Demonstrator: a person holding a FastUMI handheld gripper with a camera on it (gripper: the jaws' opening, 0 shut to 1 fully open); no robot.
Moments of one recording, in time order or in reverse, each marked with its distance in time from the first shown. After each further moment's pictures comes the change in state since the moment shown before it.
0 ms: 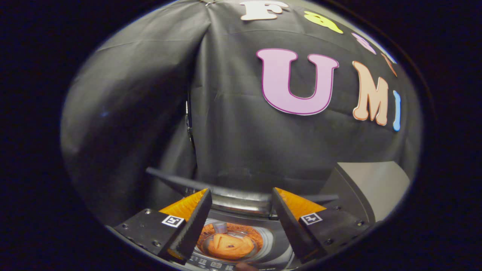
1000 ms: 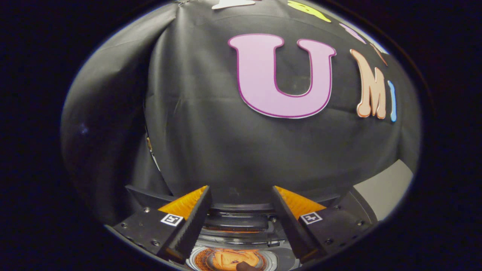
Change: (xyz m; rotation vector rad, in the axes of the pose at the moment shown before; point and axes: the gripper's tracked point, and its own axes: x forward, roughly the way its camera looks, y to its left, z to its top) arm 0.131 -0.039 0.049 0.176 0.017 -0.133
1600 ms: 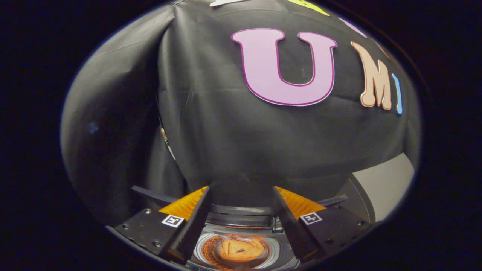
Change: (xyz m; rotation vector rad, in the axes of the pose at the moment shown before) arm -0.050 0.004 -0.021 0.000 0.119 0.087
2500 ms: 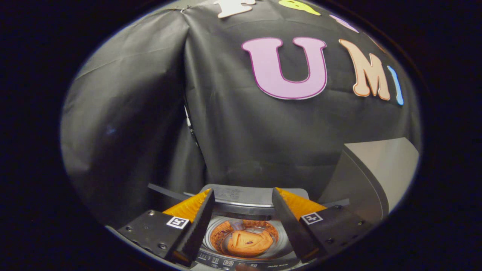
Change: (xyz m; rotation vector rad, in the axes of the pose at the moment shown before) arm -0.086 0.011 -0.050 0.012 -0.108 0.145
